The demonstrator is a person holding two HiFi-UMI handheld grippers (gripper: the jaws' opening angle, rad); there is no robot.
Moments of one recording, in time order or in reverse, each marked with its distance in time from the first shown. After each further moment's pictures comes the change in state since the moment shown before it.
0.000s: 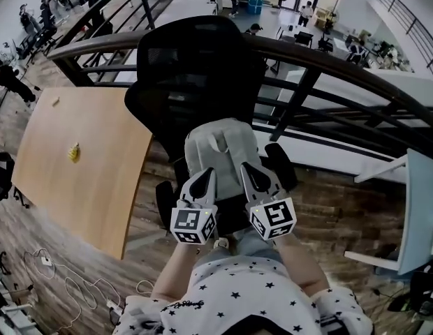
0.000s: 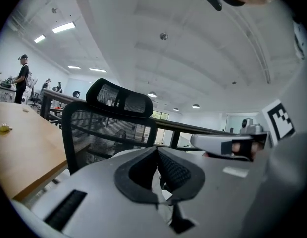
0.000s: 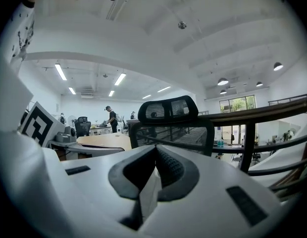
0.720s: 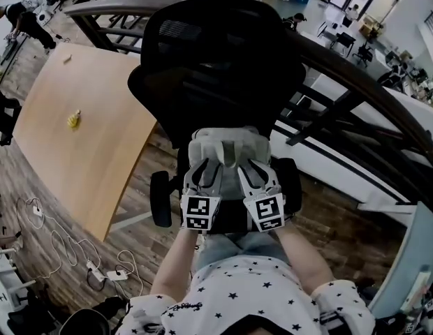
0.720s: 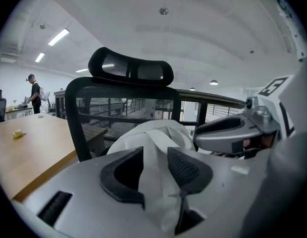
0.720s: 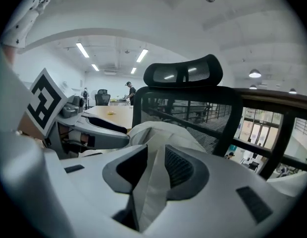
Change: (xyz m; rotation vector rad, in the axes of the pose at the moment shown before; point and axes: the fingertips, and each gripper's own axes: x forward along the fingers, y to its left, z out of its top) left arm 0.100 0.084 -0.086 0.103 0.195 0.250; right arm 0.117 -0.050 -0.112 -0.215 0.241 0.237
